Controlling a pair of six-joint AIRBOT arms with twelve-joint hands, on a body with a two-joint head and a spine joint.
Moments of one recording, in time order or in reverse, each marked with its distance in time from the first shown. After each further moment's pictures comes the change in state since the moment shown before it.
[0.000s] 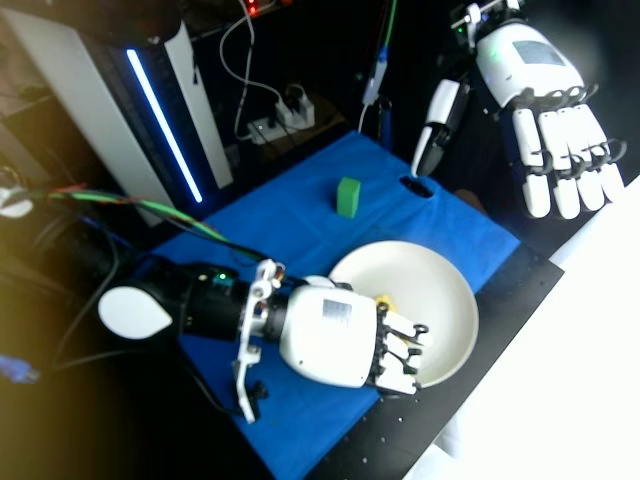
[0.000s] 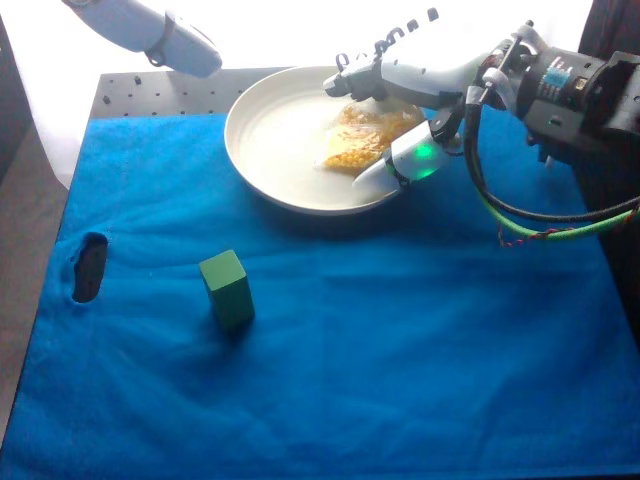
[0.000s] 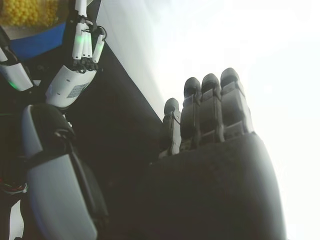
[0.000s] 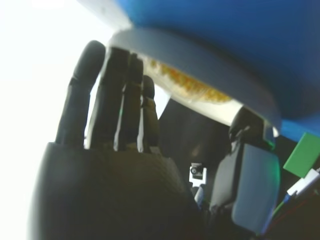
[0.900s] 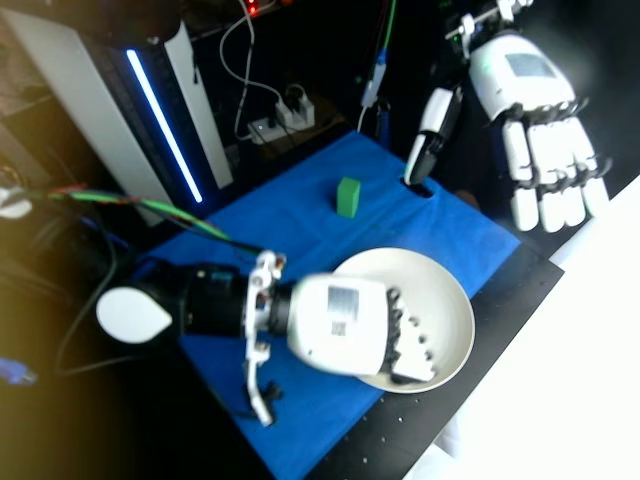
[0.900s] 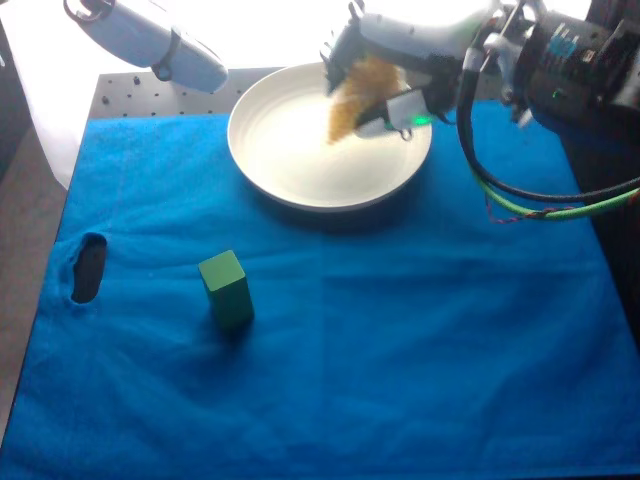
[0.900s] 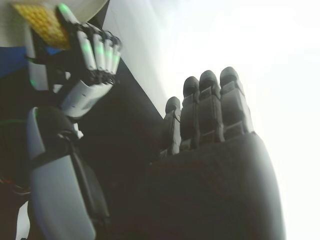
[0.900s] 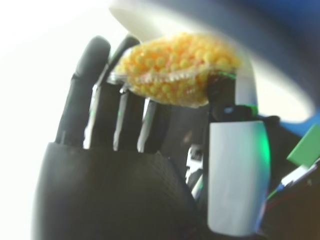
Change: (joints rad) left arm 0.031 -0.012 0.013 -0.013 -0.001 0.000; right arm 0.053 0.026 -0.040 -0.035 0.211 0.001
